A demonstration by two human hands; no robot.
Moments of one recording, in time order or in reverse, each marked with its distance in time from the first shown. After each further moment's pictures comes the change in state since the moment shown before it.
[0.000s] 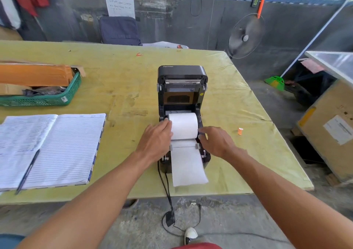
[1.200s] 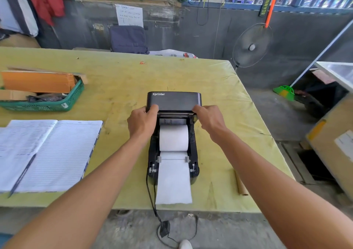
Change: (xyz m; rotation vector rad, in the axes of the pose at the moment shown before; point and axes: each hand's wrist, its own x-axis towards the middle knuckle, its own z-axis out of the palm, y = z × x) left_hand 0.070 0.042 -0.073 -0.651 0.364 -0.899; right_hand 0.051 -0.023 -0.079 0.759 0.138 0.273
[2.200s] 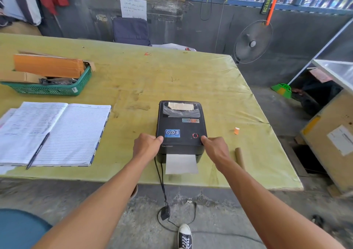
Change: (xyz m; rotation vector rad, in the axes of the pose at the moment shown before) left_hand -0.070 -0.102 -0.021 0.185 -0.262 -0.145; right_hand -0.085 0.107 0.027 -0.117 0.038 0.228
